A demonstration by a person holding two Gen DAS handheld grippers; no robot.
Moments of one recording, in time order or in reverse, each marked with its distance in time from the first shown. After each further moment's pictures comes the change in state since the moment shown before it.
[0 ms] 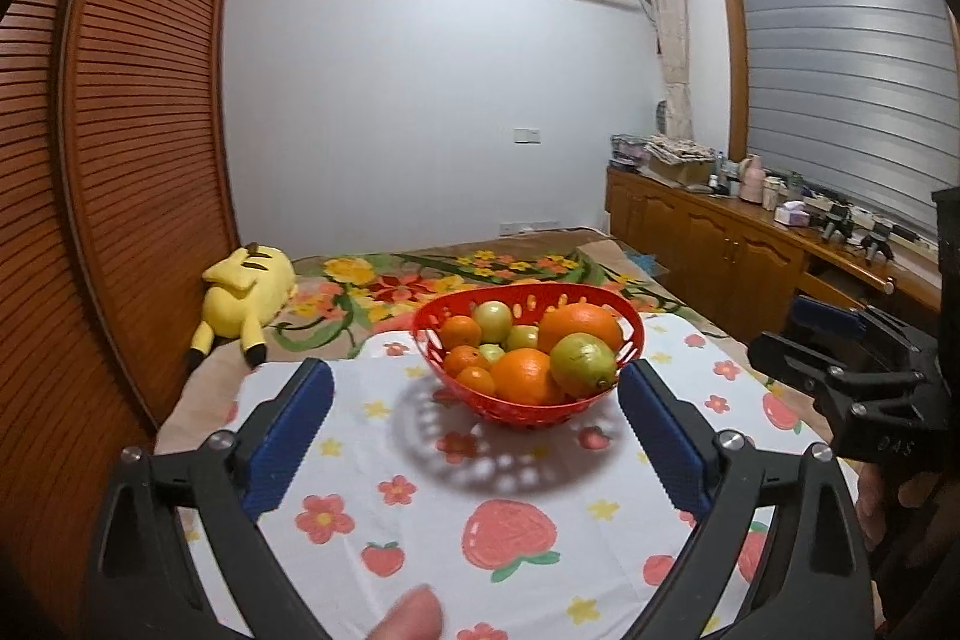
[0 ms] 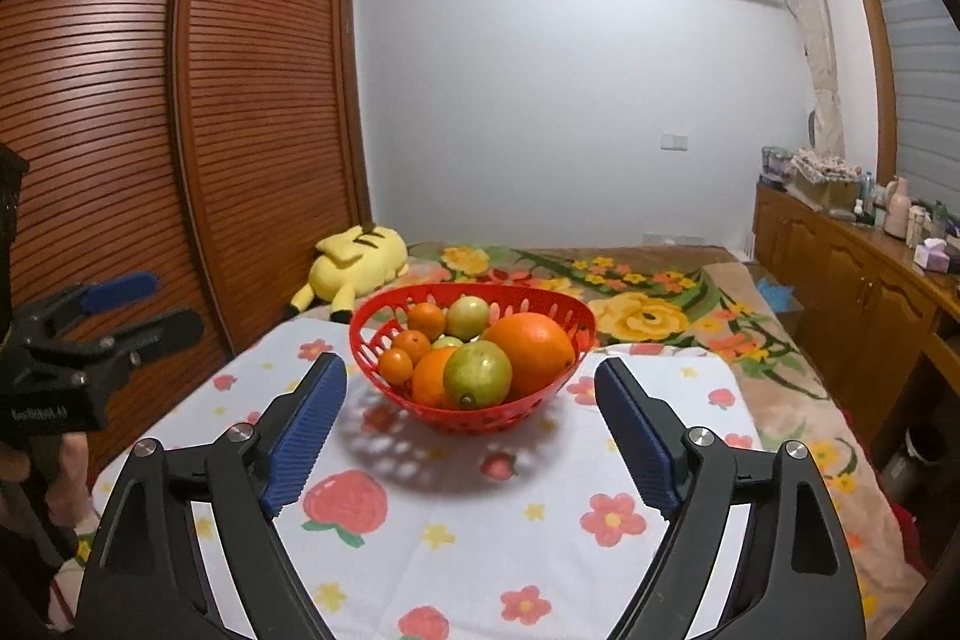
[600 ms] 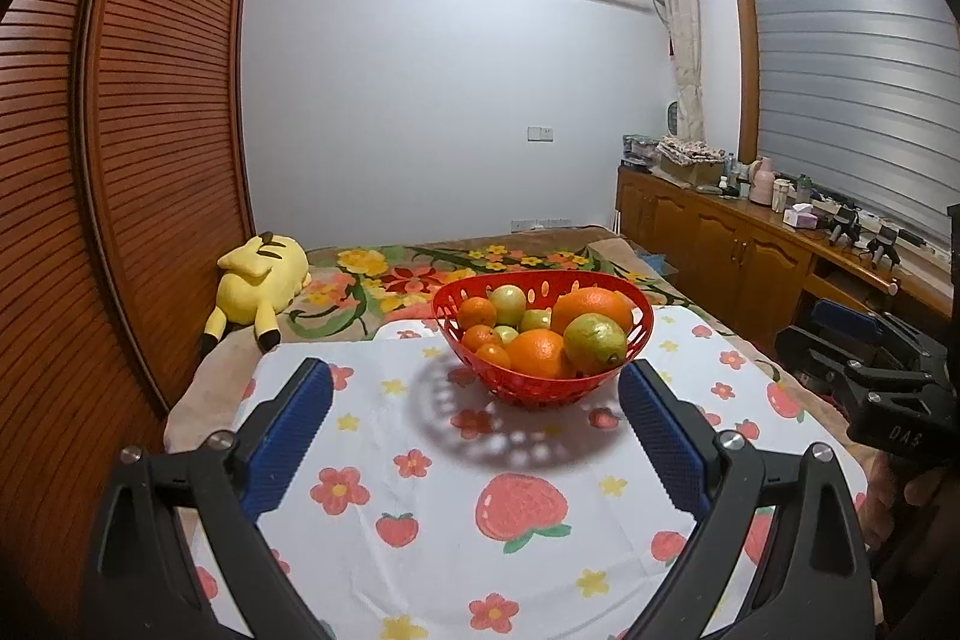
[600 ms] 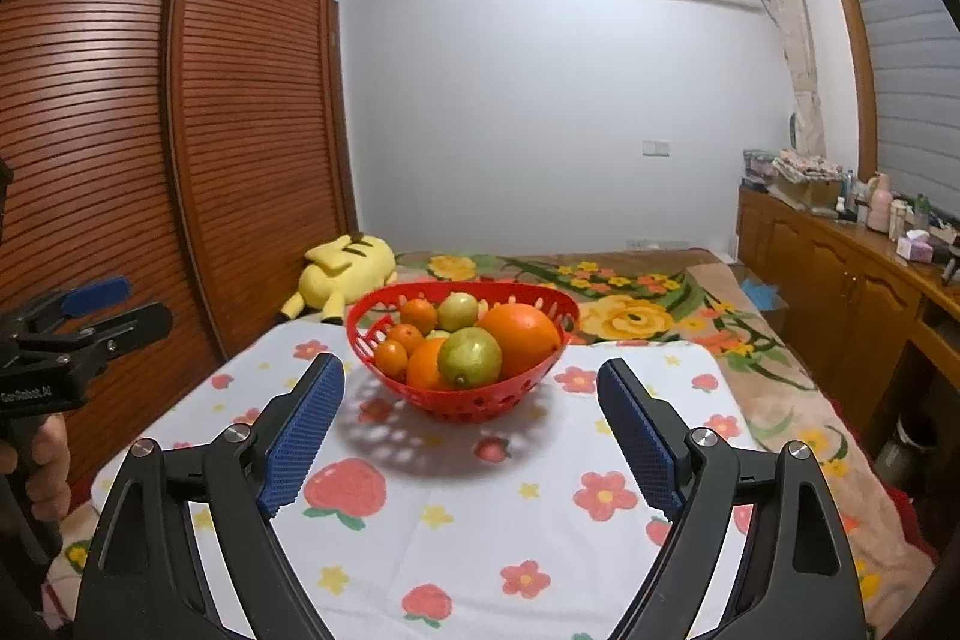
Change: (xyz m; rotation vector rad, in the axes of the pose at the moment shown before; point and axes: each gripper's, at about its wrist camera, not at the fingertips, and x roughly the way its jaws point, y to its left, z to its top) left arm -0.011 0.008 -0.021 -0.022 0.010 0.018; right arm -0.020 0.001 -0.017 0.018 -0.027 -0.040
